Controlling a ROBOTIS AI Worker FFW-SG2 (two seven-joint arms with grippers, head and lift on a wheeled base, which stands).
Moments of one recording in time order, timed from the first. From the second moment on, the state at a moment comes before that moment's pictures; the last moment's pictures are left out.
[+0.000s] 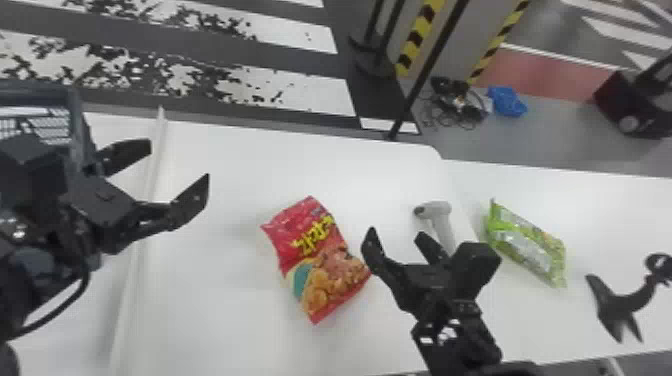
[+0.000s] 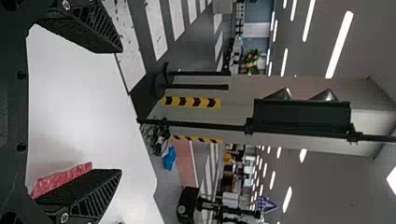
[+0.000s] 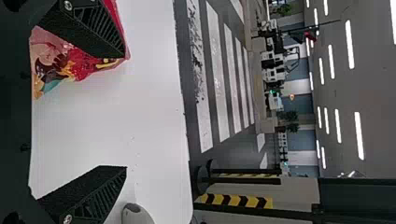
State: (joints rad) left arm 0.25 0.06 -0.07 -1.96 0.02 0.24 -0.55; right arm 0.58 -0.15 -0.10 -2.02 -0.30 0.18 -0.01
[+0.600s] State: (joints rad) left arm 0.41 0.09 0.11 -2.05 0.11 0.12 -0.42; right arm 0.48 -0.14 -0.33 -2.04 -0.65 0.80 0.15
